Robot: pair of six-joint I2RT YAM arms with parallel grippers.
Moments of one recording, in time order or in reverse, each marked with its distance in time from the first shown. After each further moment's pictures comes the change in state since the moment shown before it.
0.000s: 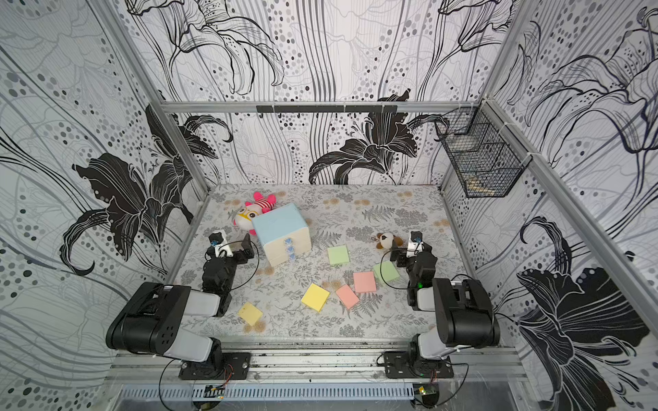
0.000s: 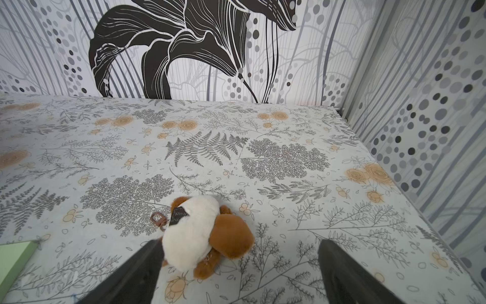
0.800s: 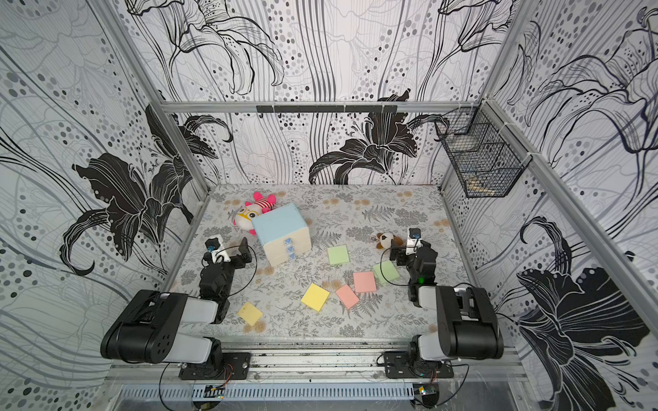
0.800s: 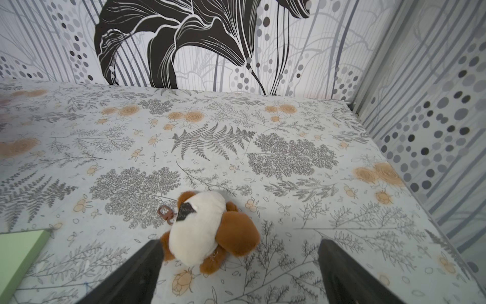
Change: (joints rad) left arm 0.000 -0.091 -0.087 0.027 -0.026 -0.001; right arm 0.000 -0.110 0.097 -0.253 -0.057 -0.026
